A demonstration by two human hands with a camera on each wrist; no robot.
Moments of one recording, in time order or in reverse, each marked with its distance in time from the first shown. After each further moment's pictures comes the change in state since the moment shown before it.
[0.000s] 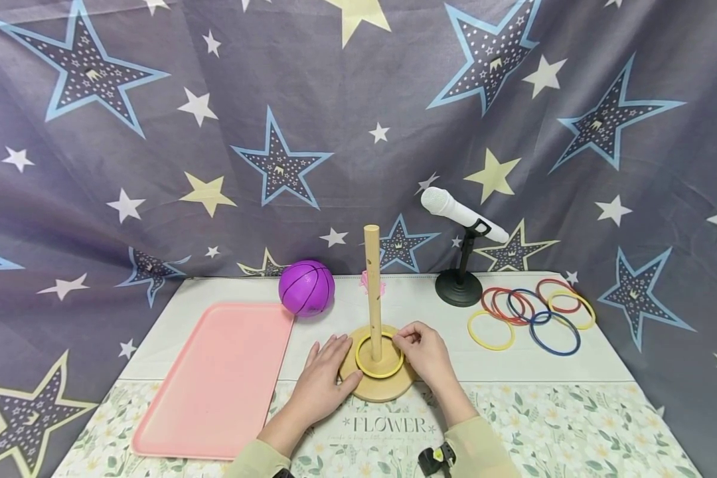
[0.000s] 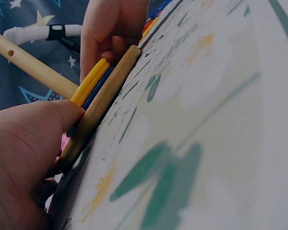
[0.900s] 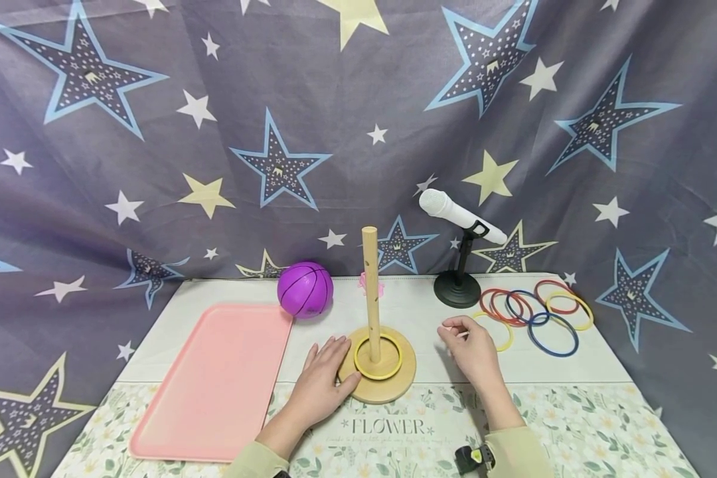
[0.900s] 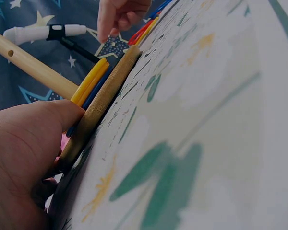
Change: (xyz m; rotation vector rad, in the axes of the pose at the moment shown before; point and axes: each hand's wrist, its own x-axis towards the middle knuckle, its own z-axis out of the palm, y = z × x) left_hand -0.002 0.000 0.000 -0.030 0.031 0.026; right_hand -0.006 0.012 -0.078 -0.090 0.118 0.007
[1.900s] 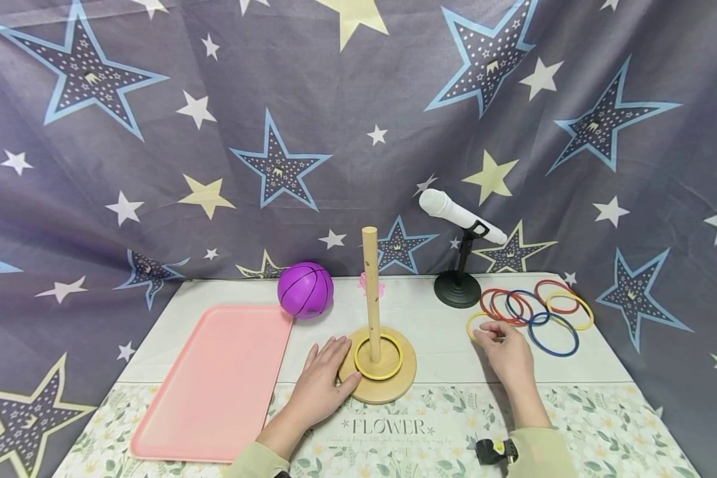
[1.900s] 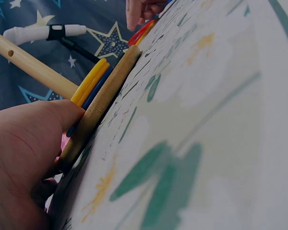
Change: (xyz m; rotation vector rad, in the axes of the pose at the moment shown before) left_hand 0.002 -0.002 0.002 0.015 -0.006 -0.005; right_hand 0.010 0.043 -0.040 -0.160 0.144 0.117
